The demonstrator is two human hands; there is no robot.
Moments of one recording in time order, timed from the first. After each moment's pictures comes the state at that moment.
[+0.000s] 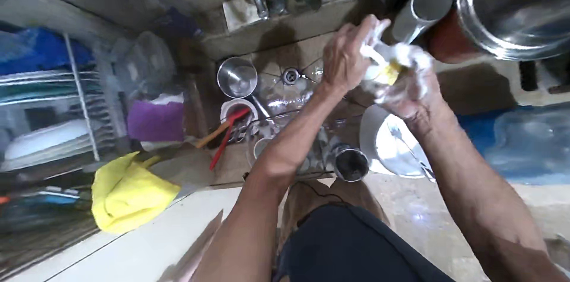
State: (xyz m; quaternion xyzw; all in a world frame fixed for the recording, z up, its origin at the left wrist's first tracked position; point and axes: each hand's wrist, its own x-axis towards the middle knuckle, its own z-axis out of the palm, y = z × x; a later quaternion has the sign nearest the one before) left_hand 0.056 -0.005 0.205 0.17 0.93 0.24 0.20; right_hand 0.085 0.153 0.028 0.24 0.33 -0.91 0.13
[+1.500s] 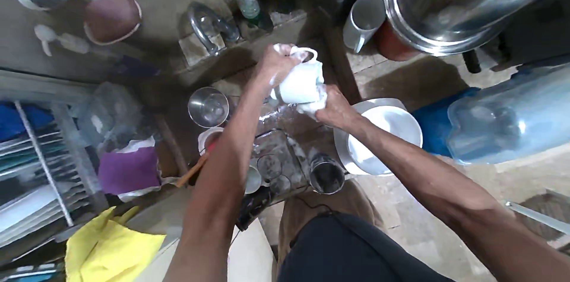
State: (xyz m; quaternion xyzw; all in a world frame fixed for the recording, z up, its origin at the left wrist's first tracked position) left_hand -0.074 -0.008 0.038 0.15 0.85 0.38 0.32; right_hand 0.078 0.117 0.001 0.09 0.84 -0.53 0.09
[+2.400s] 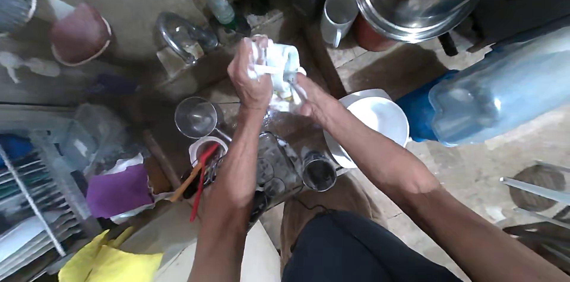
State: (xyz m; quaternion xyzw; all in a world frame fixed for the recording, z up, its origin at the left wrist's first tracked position) left_hand -0.045 -0.010 -0.002 0.31 0.76 0.51 -0.23; right_hand 0.033 0.093 0.003 0.37 0.30 -0.87 0.15
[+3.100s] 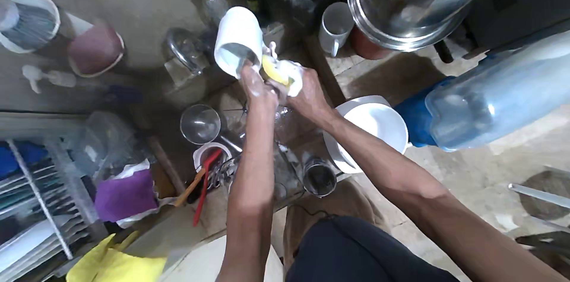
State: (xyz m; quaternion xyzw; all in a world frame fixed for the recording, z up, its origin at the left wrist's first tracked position) left_hand -0.046 0.024 0.013 -0.18 0.48 0.85 0.13; right_hand 0.038 0.103 0.002 0.13 0.84 -0.50 -0.18
